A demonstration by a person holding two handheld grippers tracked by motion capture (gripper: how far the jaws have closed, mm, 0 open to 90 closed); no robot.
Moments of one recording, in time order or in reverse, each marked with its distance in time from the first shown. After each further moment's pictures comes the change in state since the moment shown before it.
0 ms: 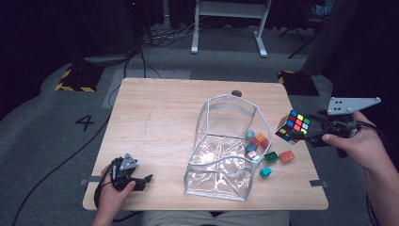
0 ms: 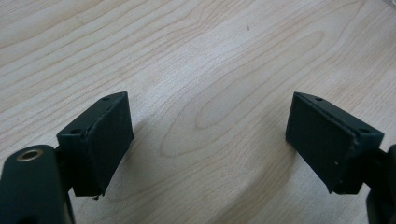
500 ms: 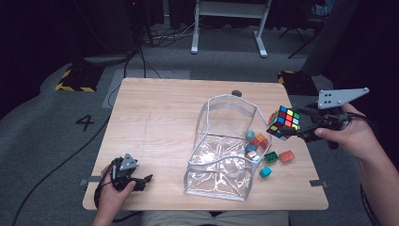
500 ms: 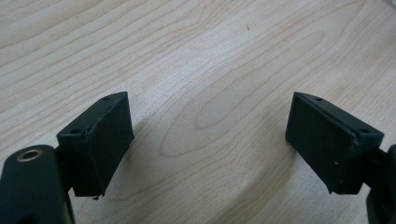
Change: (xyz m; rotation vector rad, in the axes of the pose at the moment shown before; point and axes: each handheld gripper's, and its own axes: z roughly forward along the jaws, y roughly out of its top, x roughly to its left) left arm 0.000 0.000 0.000 0.002 0.000 0.002; right arm 0.000 0.025 0.017 -0.010 0.094 -0.071
